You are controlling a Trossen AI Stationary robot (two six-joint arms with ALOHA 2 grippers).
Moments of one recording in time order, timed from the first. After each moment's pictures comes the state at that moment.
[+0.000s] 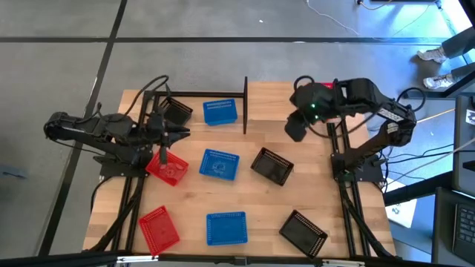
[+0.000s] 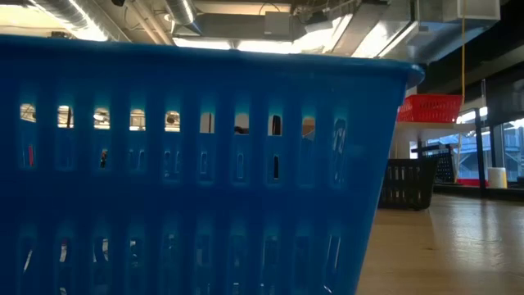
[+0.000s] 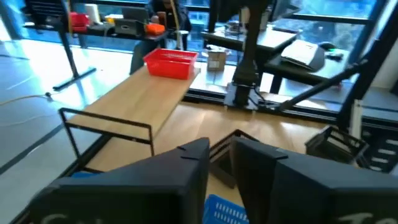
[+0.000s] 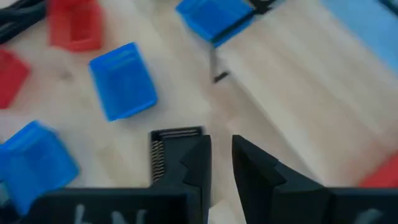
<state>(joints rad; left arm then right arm) -0.21 0.64 0.84 -0.29 -0.48 -0.13 -0.03 1.50 2.01 -1.51 0.21 0.52</state>
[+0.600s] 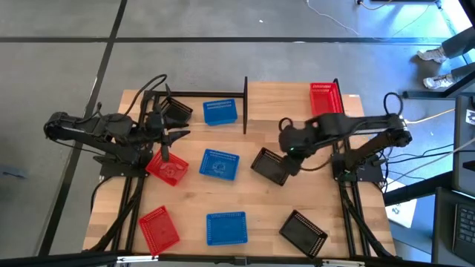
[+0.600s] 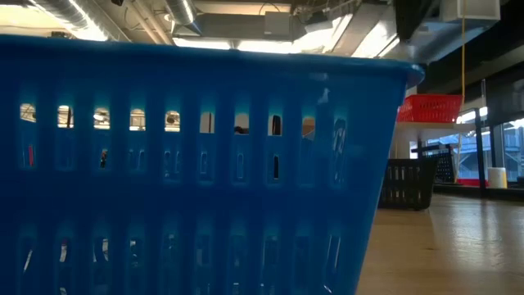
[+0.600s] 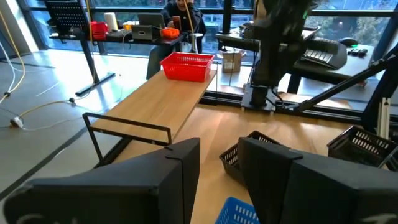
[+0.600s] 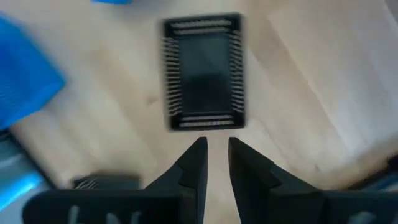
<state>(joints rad) -0.21 0.64 0.84 -0.29 -0.54 -0.07 0.13 1.50 1.57 -1.45 0.09 0.78</state>
